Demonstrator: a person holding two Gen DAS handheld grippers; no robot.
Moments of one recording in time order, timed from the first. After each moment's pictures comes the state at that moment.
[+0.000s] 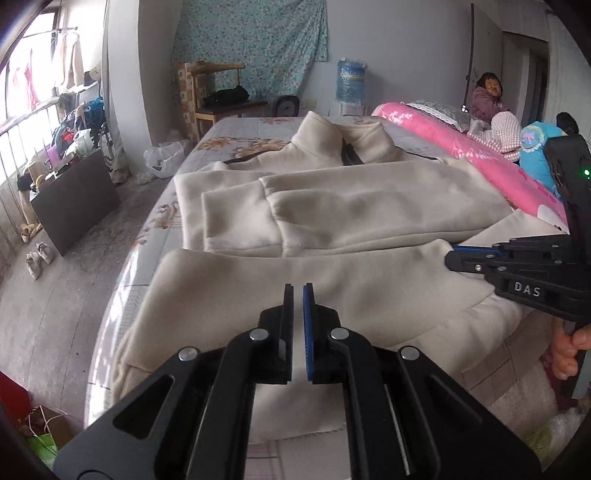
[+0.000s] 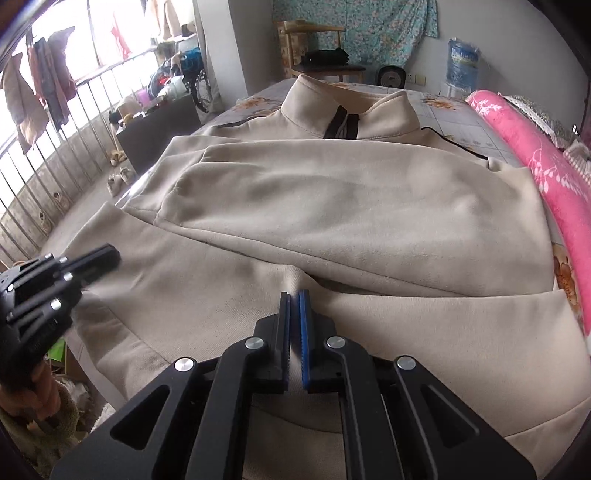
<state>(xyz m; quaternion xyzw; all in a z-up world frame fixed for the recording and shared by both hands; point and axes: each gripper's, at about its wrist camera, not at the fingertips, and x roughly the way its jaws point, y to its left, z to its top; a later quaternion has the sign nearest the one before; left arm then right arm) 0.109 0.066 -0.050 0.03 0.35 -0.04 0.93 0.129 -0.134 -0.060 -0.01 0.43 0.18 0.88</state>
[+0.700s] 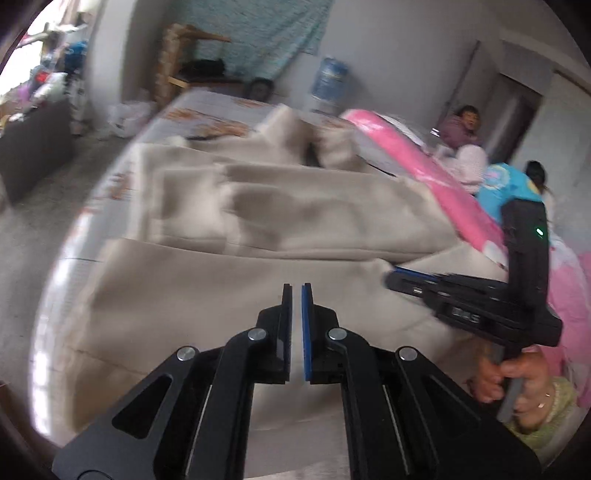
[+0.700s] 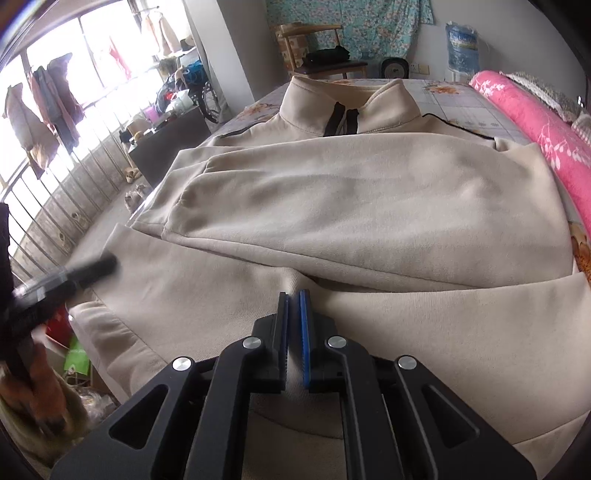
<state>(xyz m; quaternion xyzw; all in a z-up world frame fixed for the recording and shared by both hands) 0.105 0.060 -0.045 -0.10 0.39 -0.18 0.90 0.135 -0.150 -0.065 0.05 0.43 0.21 0.87</state>
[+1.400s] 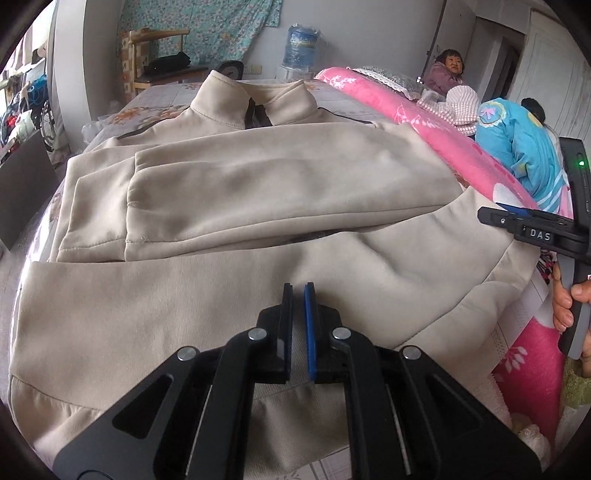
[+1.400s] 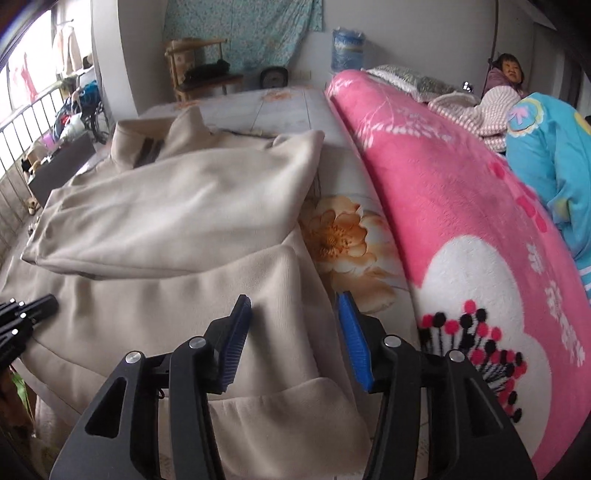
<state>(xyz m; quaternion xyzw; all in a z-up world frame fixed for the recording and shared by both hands) 0.124 -0.008 -0.071 0.01 0.41 -0.16 0.90 0.121 -0.296 -0.051 0.02 0.43 -0.01 0.90</state>
